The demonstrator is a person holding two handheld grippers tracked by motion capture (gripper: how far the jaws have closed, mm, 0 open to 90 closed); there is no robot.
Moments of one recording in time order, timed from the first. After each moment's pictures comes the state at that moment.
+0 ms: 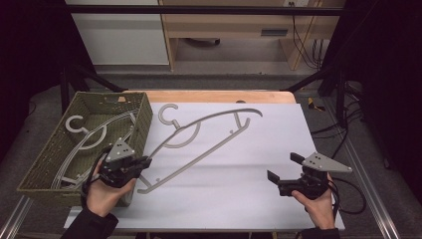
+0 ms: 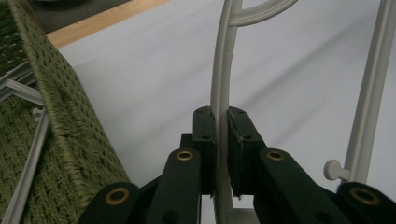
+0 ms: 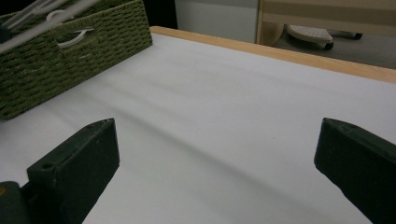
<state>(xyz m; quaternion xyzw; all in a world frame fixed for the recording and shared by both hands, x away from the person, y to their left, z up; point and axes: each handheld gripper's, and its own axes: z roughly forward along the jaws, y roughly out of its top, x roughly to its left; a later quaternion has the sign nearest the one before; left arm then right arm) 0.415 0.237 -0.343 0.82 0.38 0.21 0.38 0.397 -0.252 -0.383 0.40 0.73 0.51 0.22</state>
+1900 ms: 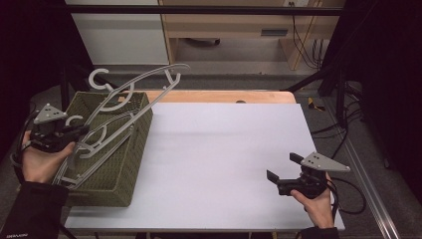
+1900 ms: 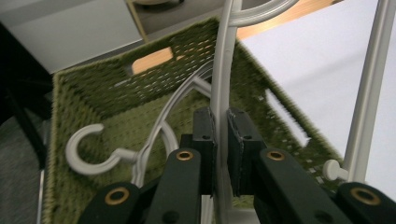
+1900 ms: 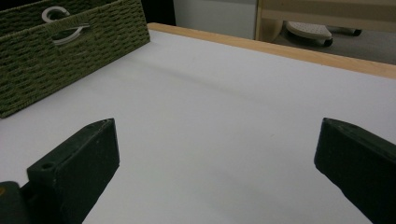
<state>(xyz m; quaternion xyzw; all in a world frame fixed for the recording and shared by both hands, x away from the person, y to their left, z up) 0.468 0.374 -0.298 0.76 0.46 0.31 0.33 0.400 -0.251 -0.386 0.41 0.73 0.51 0.22</state>
